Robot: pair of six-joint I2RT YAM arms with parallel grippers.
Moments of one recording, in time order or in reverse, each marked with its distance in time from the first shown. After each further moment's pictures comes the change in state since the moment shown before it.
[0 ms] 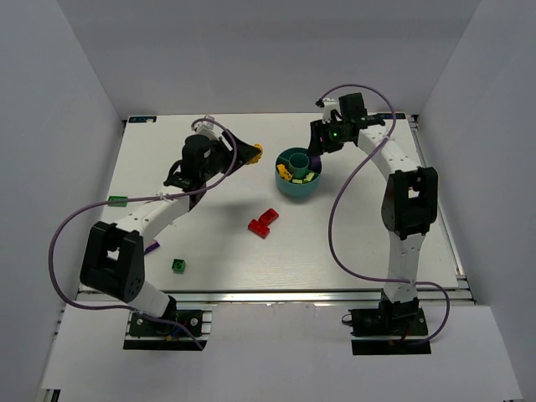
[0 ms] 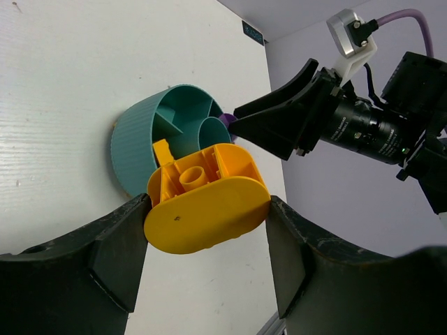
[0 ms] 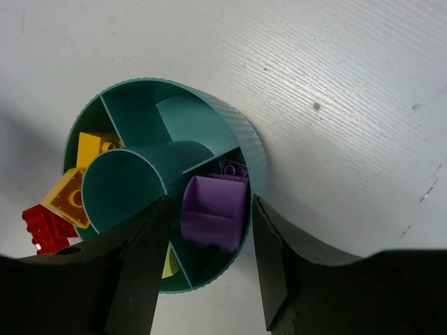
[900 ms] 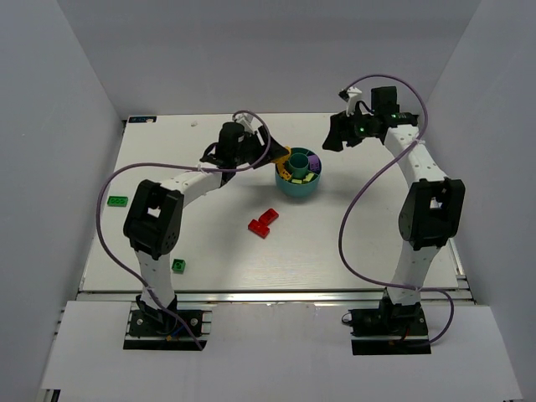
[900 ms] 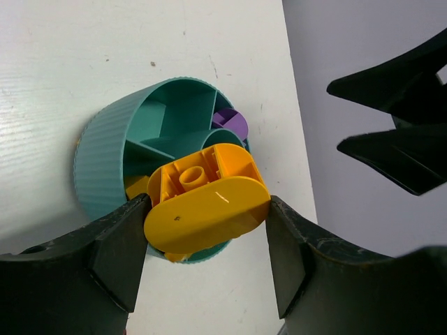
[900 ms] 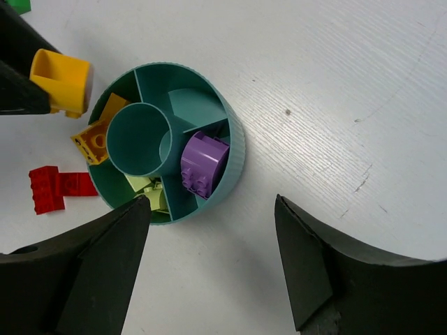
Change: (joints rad) left arm -0.076 0.418 0.333 -0.018 0.114 0.068; right arm -0.122 -0.153 -0.075 0.002 -0.177 -0.178
